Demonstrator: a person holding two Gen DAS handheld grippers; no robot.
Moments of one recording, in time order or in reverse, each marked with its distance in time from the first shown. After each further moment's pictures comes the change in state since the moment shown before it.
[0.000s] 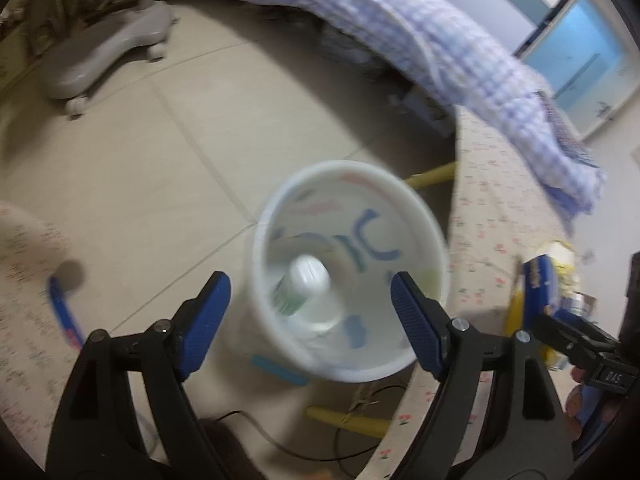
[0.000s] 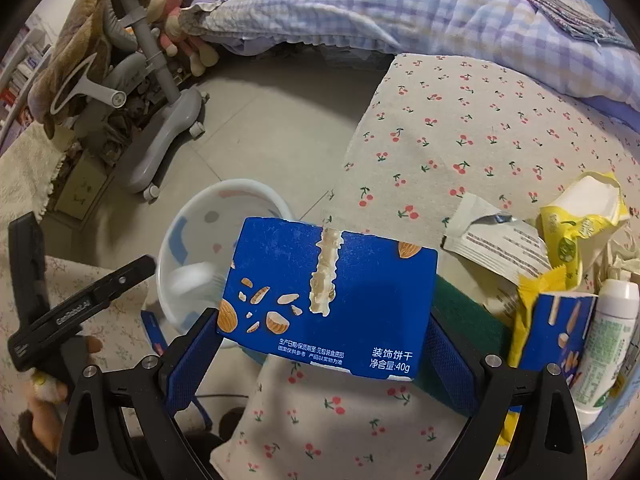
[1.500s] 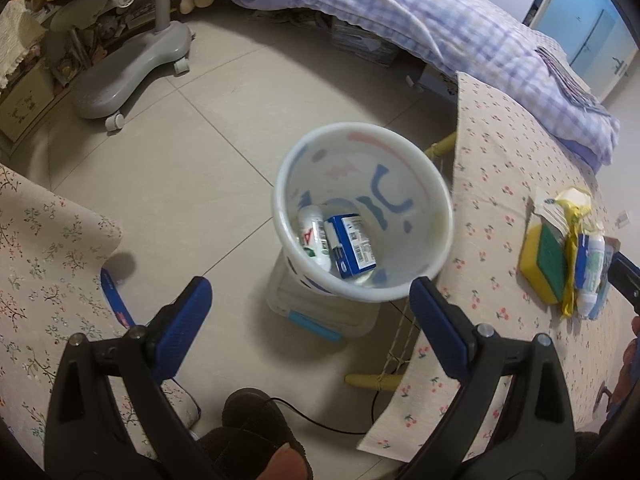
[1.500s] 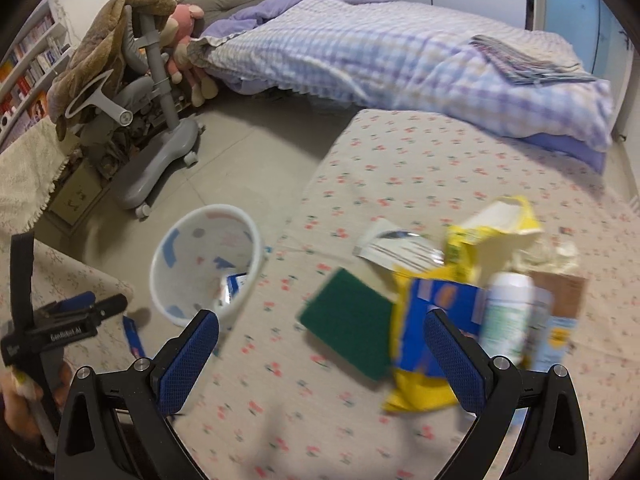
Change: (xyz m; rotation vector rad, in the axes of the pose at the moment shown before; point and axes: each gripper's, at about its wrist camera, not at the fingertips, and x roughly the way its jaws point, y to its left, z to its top) left arm -0.040 -0.025 -0.045 0.105 -0.003 0.139; right arm -0.083 -0.042 -0.039 -0.072 -0.175 -0.084
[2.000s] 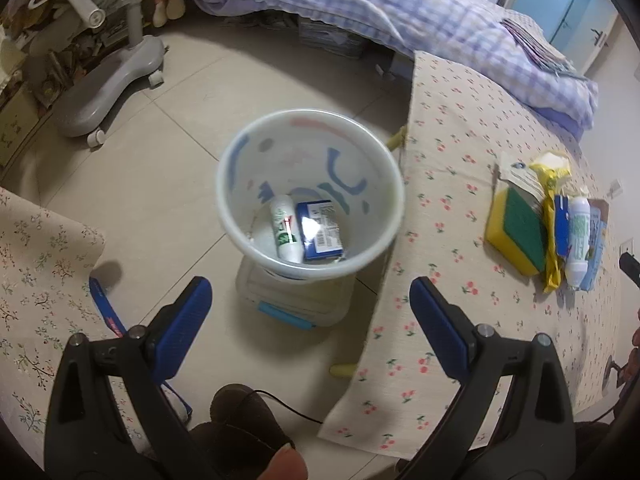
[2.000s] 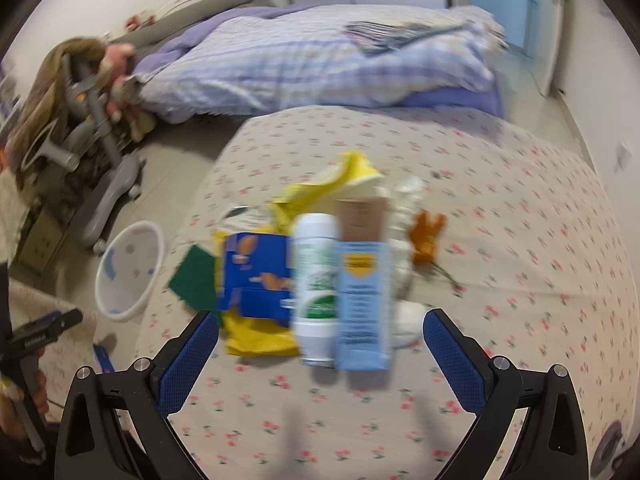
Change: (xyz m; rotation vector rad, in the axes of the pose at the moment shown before) left arm -0.005 -0.049 -0.019 0.089 -0.001 -0.019; right arm -0.052 -0.125 -0.053 0.200 -0.035 -0.127
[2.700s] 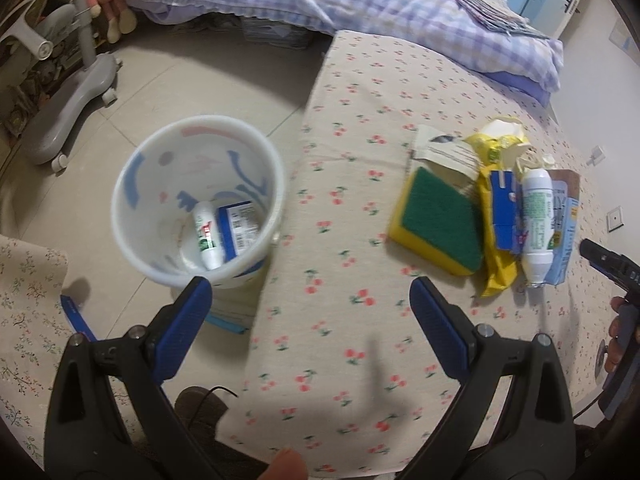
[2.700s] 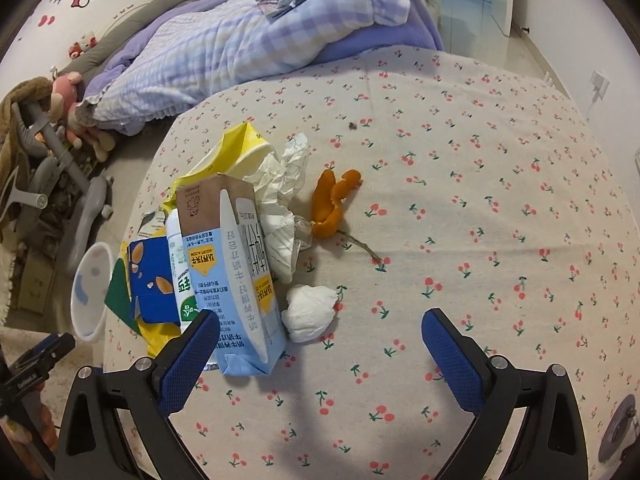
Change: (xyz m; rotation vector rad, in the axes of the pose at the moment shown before) left arm 0.009 -0.097 0.006 0.099 0.030 -0.058; right arm 0.032 -0.078 -0.002 0.161 0.110 -0.010
